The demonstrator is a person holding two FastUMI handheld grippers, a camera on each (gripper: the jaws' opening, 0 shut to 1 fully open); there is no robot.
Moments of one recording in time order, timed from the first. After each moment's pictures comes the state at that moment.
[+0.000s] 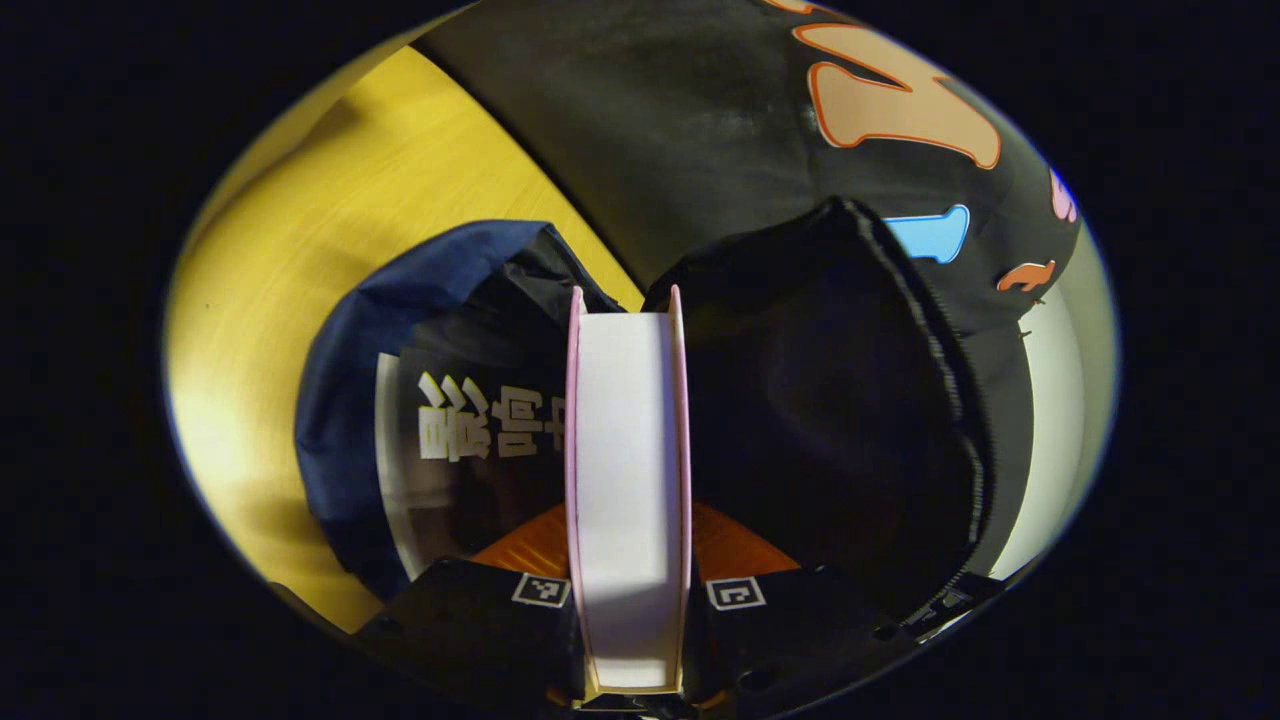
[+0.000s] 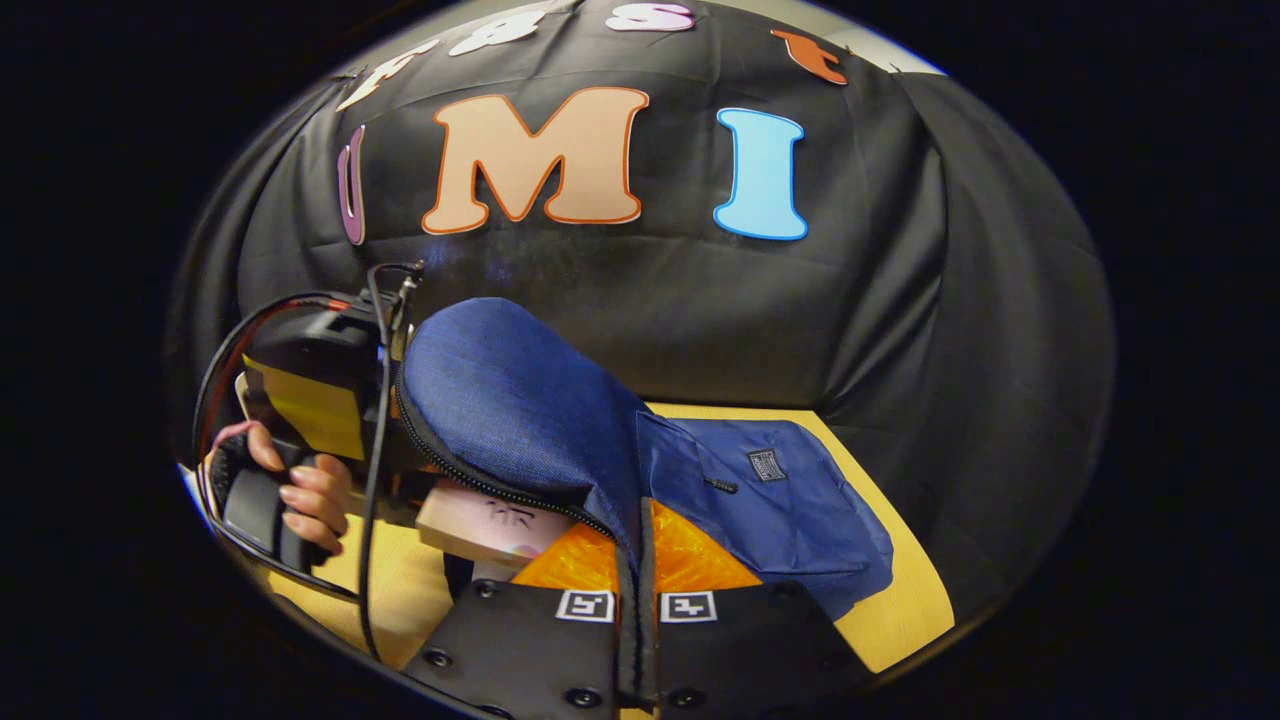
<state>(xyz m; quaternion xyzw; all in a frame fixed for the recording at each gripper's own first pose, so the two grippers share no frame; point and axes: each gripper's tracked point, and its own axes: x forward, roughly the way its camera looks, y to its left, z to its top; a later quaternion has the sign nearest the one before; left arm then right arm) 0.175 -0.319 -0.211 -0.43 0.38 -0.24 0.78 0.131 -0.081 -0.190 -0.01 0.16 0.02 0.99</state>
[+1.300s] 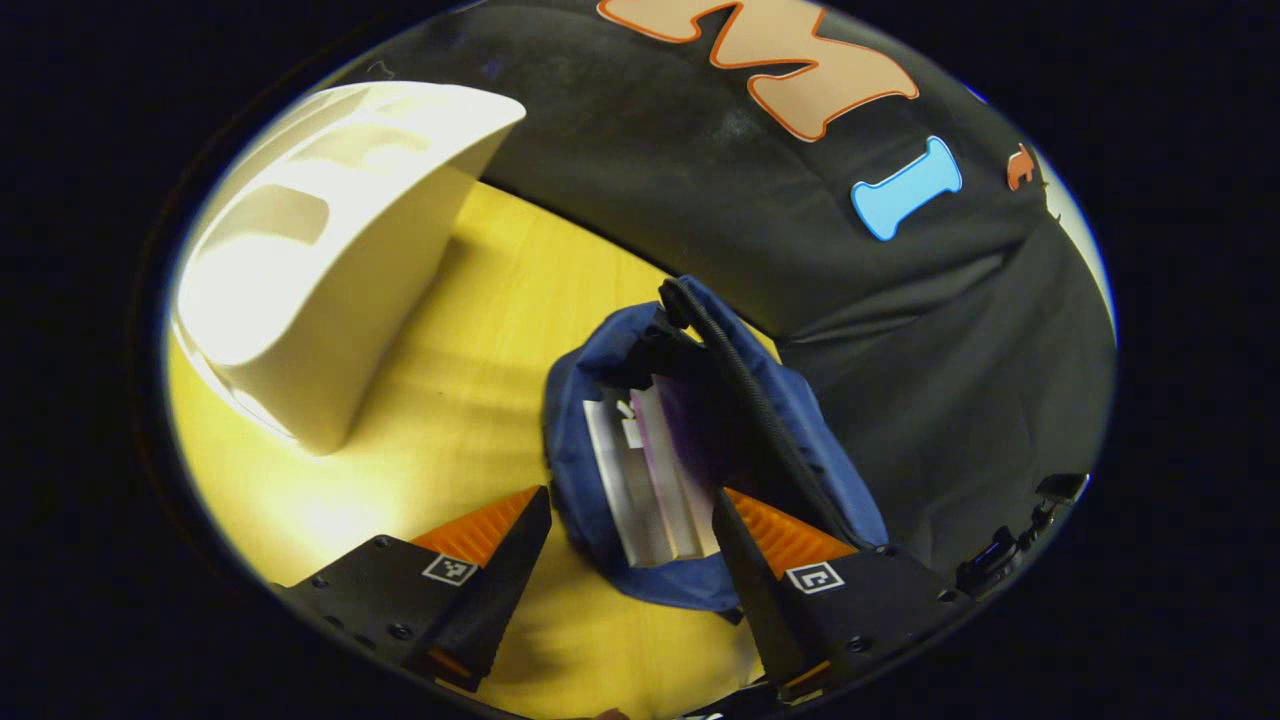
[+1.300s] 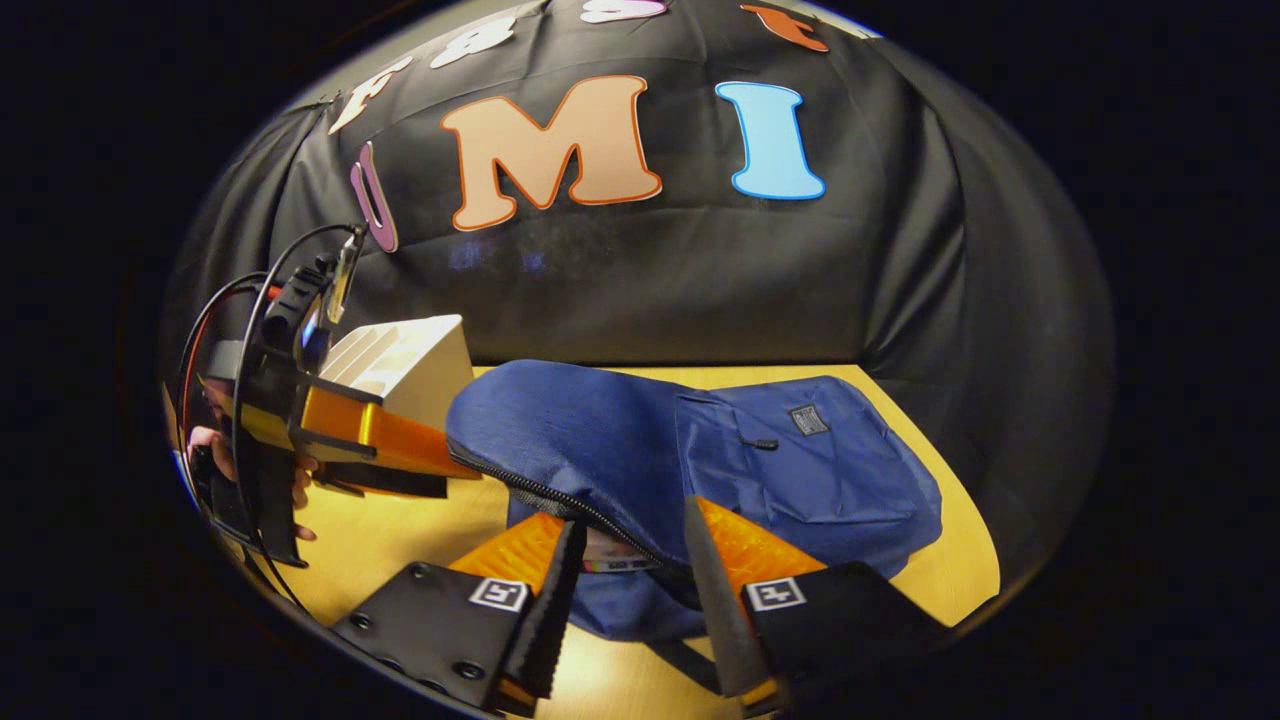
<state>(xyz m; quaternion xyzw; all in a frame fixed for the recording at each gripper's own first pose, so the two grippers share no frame) 0.099 -0.181 -0.200 -0.20 0.36 -0.10 0.91 0.085 -0.053 -0.209 0.05 0.20 0.08 0.97</state>
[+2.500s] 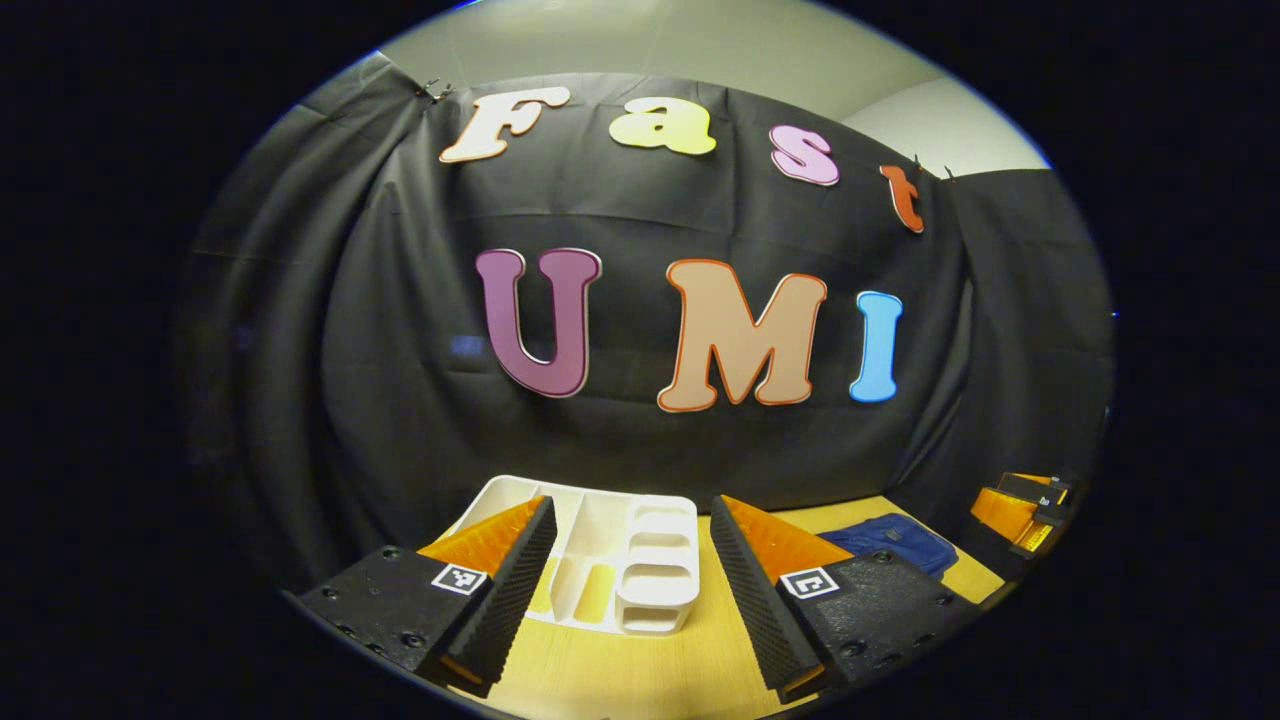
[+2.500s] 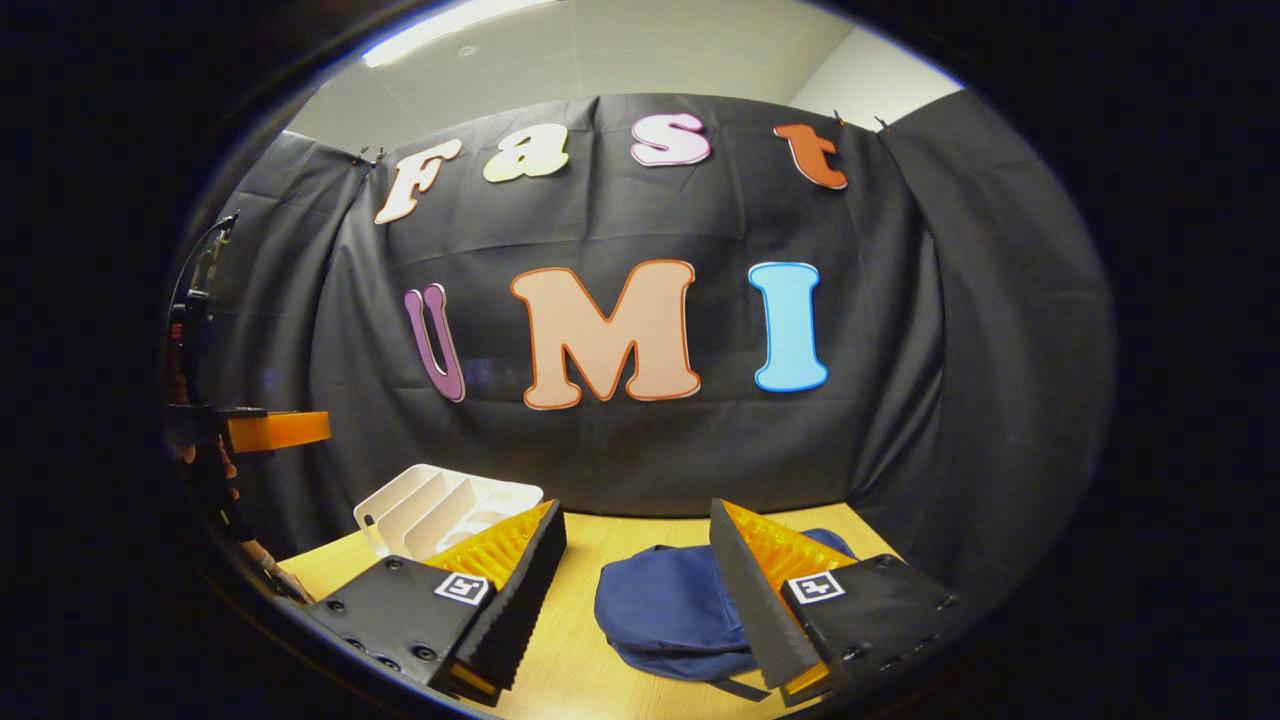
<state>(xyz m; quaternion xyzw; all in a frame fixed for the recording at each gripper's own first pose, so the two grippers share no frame) -0.044 -0.001 0.101 0.05 -0.04 0.05 1.00 0.014 -0.002 0.018 0.05 -0.01 0.07 1.00</state>
